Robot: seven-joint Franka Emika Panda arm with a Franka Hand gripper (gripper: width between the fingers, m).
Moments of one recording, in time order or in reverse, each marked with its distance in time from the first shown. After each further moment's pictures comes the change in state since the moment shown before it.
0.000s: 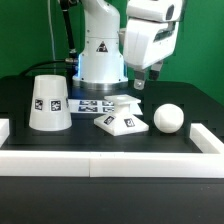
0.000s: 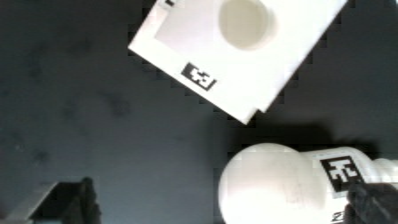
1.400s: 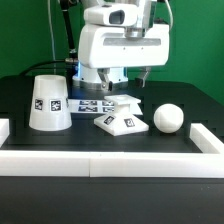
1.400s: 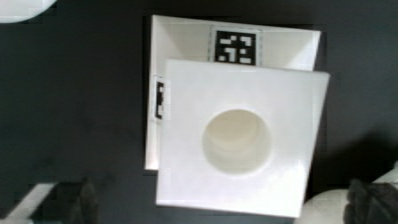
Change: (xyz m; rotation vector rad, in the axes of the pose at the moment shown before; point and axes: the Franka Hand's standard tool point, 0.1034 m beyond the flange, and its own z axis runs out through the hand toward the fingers) arm -0.049 -0.001 0.028 -0.003 0.074 0.542
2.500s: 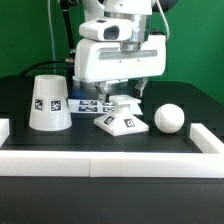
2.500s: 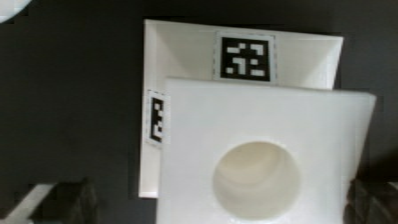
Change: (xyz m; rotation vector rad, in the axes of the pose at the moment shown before) arm -0.001 0.000 0.019 0.006 0.001 -0.021
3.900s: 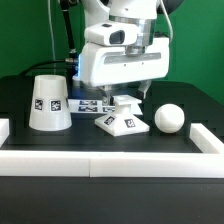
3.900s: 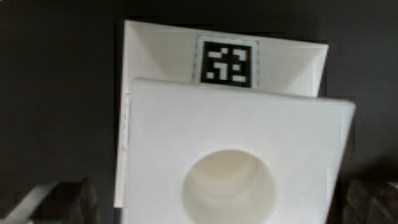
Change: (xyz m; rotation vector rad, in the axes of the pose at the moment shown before) arm 0.001 -0.010 0.007 0.018 -0.036 -0.021
